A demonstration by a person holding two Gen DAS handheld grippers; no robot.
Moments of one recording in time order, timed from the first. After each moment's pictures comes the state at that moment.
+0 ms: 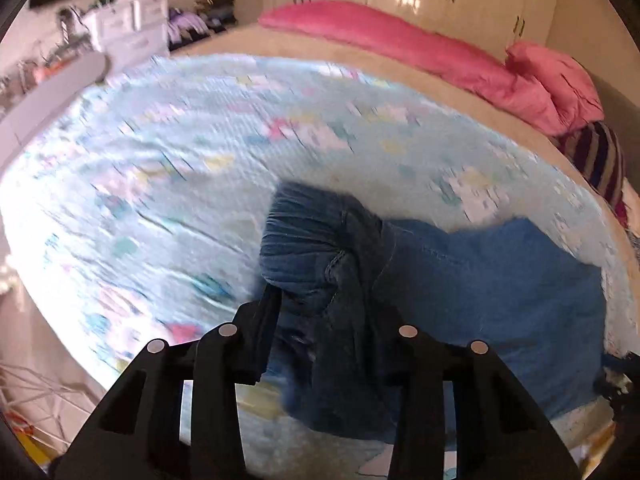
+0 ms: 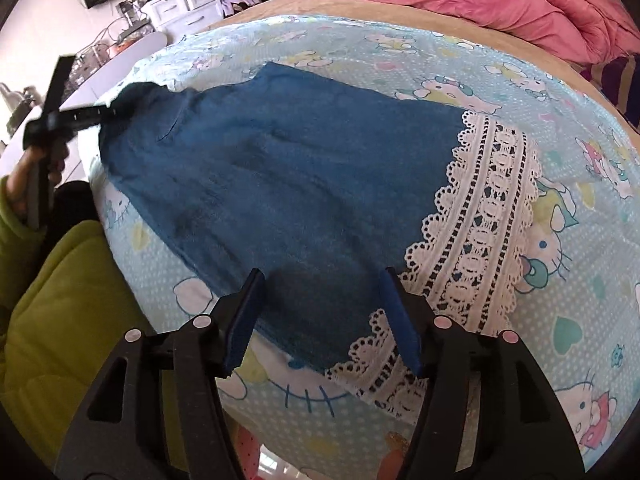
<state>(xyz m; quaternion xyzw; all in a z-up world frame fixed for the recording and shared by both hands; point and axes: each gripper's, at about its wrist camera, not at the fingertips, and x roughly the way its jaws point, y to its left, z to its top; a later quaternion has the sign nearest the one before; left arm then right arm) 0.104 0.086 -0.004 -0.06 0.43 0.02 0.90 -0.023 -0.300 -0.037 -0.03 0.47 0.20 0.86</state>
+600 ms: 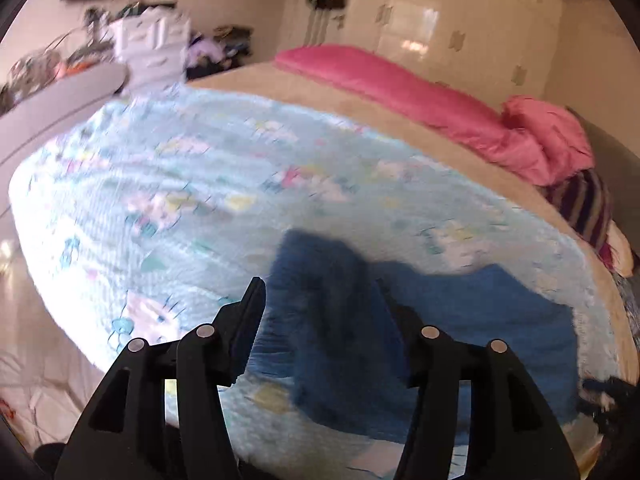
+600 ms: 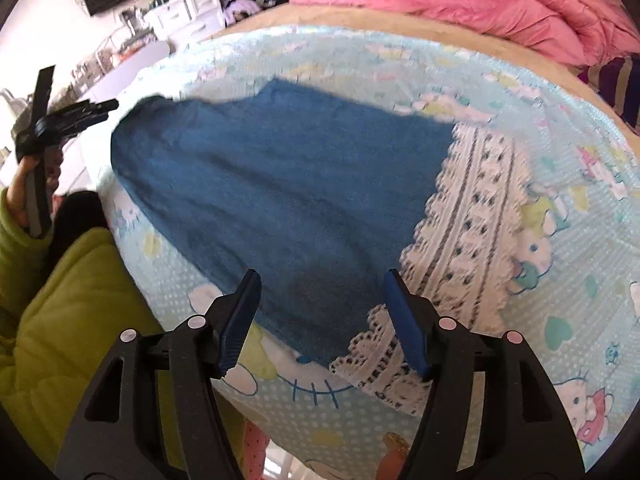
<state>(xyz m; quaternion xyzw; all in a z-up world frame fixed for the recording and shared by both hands) 0.068 0.090 0.033 -0.10 0.35 0.01 0.93 -0.027 -0.307 -0.016 -0.02 0.45 0.20 0.87</state>
